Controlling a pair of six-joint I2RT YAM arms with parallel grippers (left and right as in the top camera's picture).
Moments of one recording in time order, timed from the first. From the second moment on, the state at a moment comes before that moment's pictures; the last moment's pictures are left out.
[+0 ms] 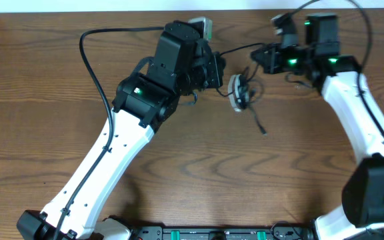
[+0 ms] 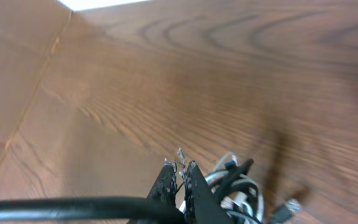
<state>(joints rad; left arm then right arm) -0.53 1.51 1.54 -0.67 0.19 -0.59 0.09 1.73 1.42 -0.46 -0.66 0.18</state>
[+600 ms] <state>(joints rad) -0.54 1.55 1.54 -0.80 0.01 -0.59 0.12 1.64 1.42 -0.88 -0.37 0.27</state>
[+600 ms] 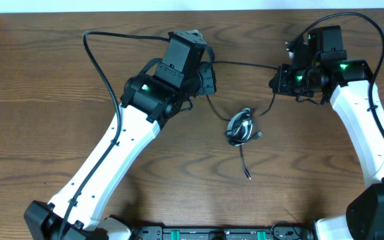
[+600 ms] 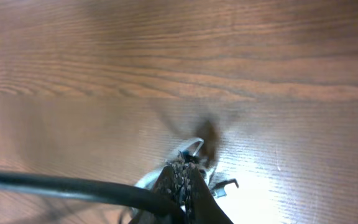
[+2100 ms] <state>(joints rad) -0.24 1.43 1.54 -0.76 -0.01 -0.48 0.50 1.78 1.61 -0.70 -0.40 0.29</state>
